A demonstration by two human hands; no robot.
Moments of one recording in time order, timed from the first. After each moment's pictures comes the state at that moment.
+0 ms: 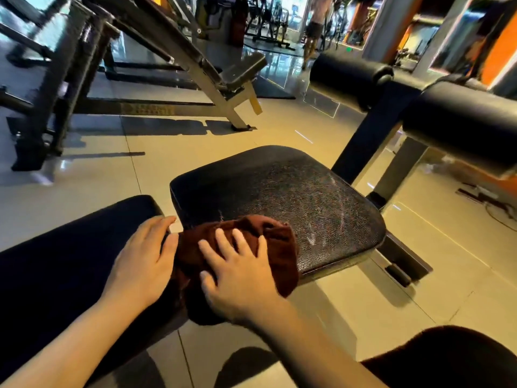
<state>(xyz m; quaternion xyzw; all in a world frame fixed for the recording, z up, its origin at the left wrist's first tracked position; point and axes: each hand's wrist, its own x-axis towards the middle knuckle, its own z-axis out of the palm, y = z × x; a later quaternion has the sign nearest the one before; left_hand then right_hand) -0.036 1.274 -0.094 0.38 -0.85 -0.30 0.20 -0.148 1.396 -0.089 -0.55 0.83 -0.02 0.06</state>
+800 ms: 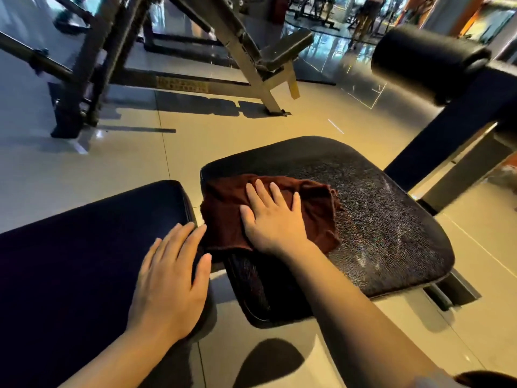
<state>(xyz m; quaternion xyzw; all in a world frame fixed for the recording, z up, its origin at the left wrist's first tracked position) -0.037 1.277 -0.144 0.38 -0.88 -0.20 0.22 -0.229 1.308 -0.096 -0.51 0.85 -0.02 0.10</state>
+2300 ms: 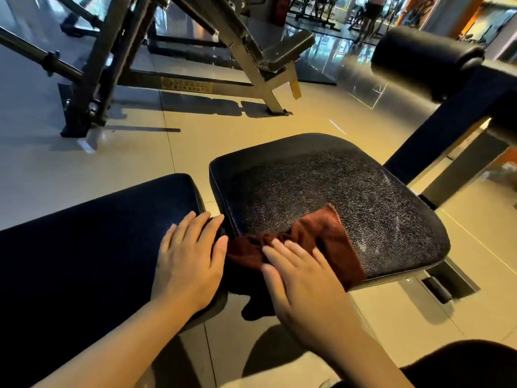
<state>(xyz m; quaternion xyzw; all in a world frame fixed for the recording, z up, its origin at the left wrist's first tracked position) -0.042 1.275 -0.148 0.38 -0.89 -0.14 0.22 -0.152 1.421 -0.088 -0.54 0.83 -0.09 0.02</state>
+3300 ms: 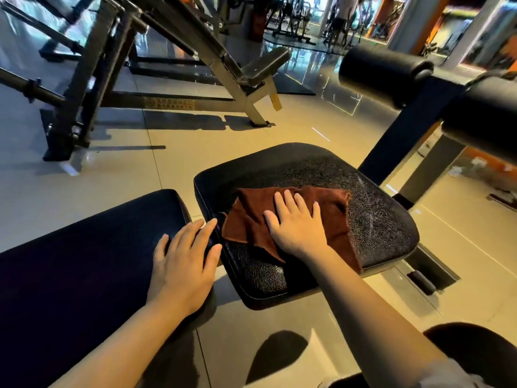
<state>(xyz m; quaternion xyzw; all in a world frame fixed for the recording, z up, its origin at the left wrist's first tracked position) -0.043 1.276 -0.134 0.34 -0.90 -0.18 0.21 -0.244 1.360 -0.091 -0.43 0.90 -0.04 0.05</state>
